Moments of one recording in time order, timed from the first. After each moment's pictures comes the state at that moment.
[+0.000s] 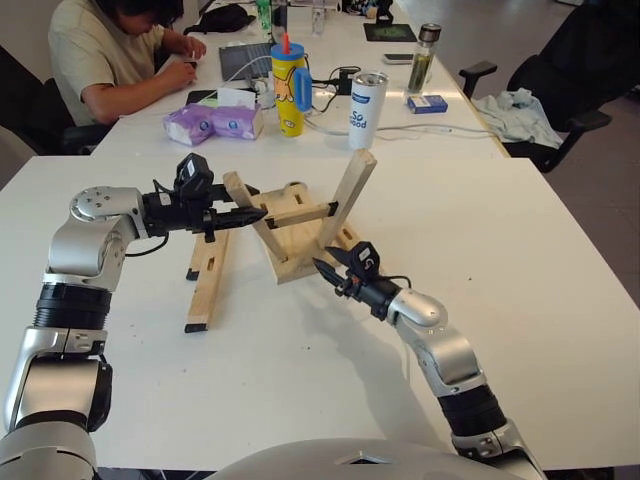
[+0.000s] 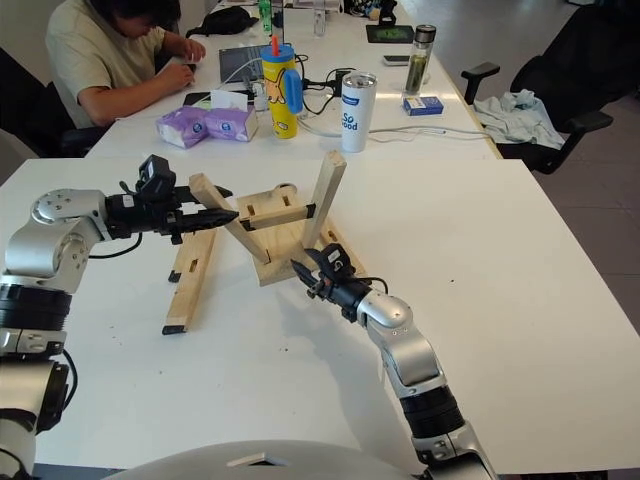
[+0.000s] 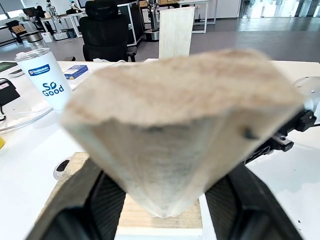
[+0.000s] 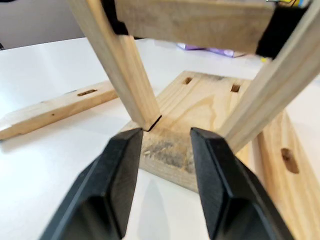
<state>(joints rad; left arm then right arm) -0.63 0.71 -0.10 0.26 -0.44 0.34 -1.24 -0.12 -0.13 0.28 -0.10 0.12 0.38 0.45</state>
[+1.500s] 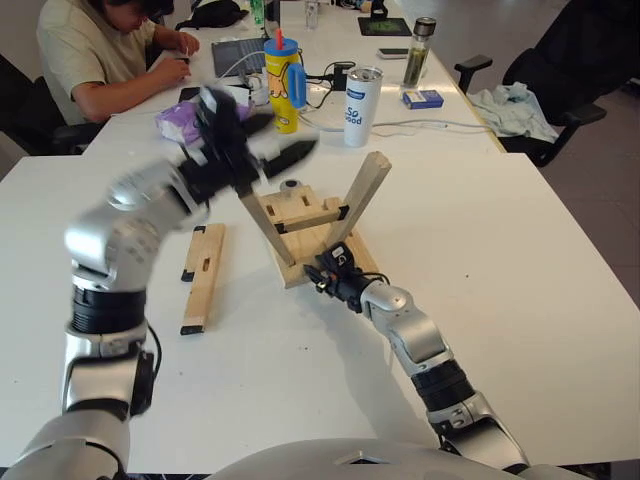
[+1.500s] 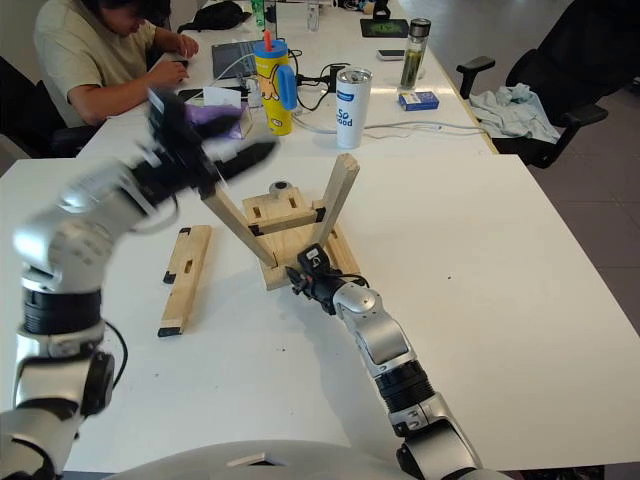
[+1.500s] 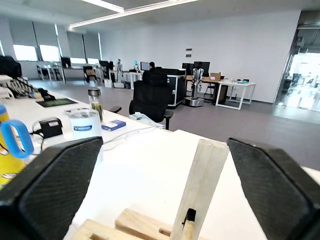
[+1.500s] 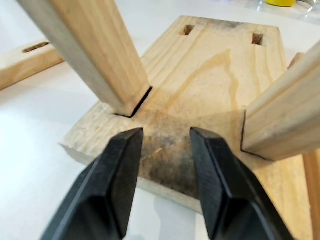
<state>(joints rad) -0.59 0.50 -0.03 -0.18 -0.69 0.62 -0.51 -0.26 -0.08 0.33 0.09 0.05 0.47 0.36</state>
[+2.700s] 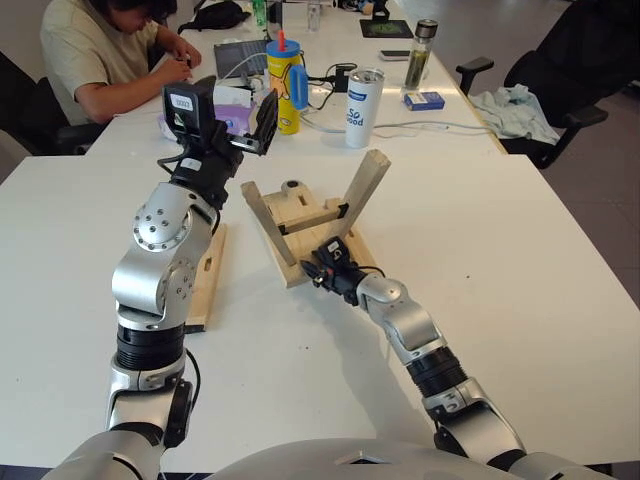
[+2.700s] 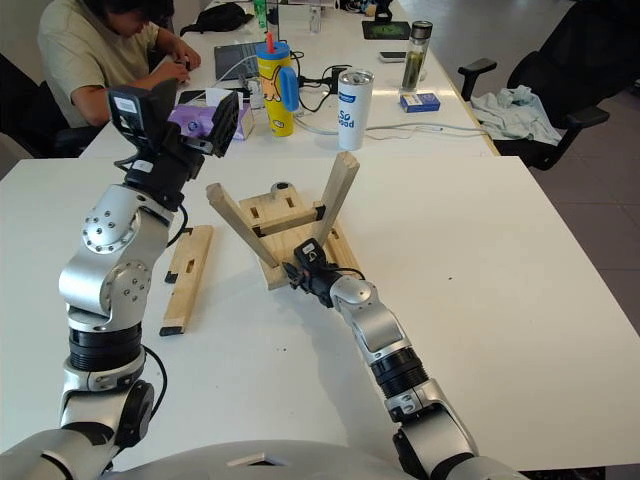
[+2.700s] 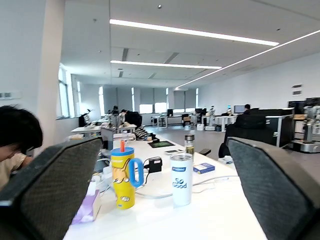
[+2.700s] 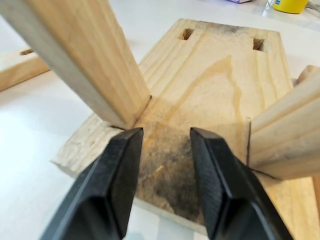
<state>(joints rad) -0.48 0.29 0.03 -0.39 -0.41 0.42 -0.13 -0.31 -0.07 0.33 0.19 0.05 0.42 0.38</state>
